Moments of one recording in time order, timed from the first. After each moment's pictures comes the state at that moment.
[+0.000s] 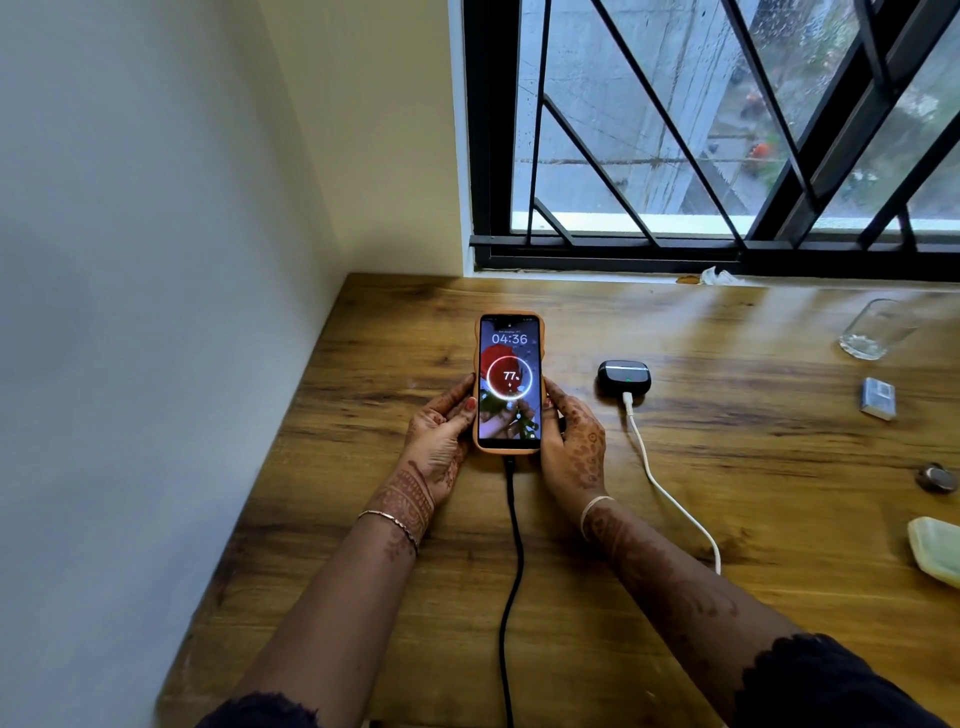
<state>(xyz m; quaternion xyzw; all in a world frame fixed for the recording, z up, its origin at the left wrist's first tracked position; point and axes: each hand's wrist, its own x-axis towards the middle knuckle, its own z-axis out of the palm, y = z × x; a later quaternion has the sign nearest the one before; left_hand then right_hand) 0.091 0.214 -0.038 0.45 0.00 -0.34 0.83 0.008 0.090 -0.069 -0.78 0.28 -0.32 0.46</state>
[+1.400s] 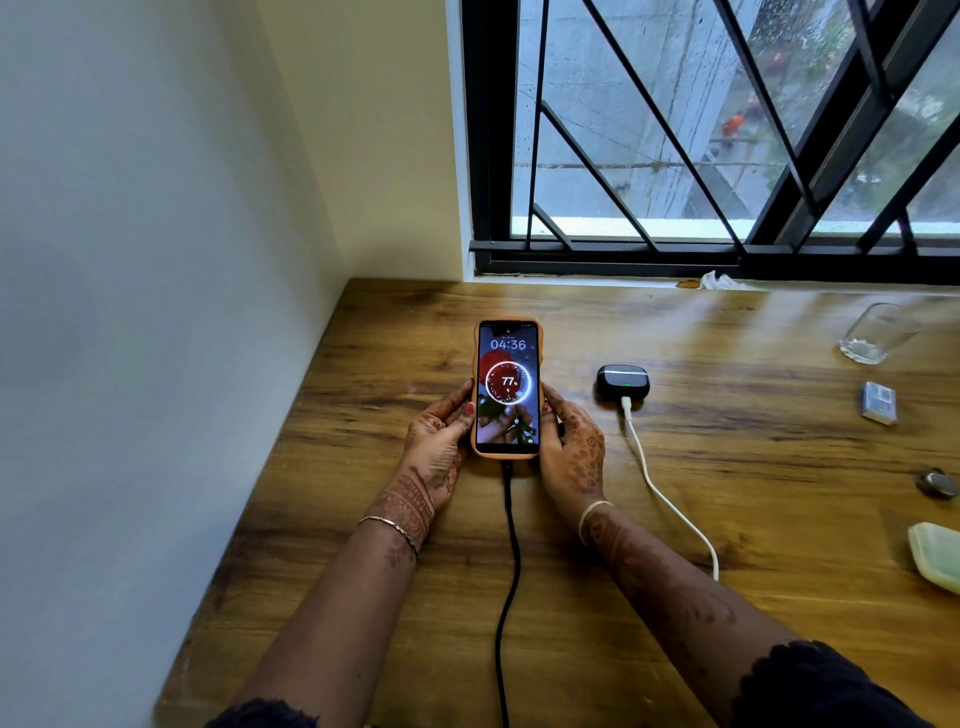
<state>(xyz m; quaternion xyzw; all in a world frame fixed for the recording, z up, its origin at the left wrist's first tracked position) 0.093 0.212 -0.045 0.45 0.01 -0.33 0.83 0.008 0.090 -0.070 -0.77 0.29 -0.32 0.46</state>
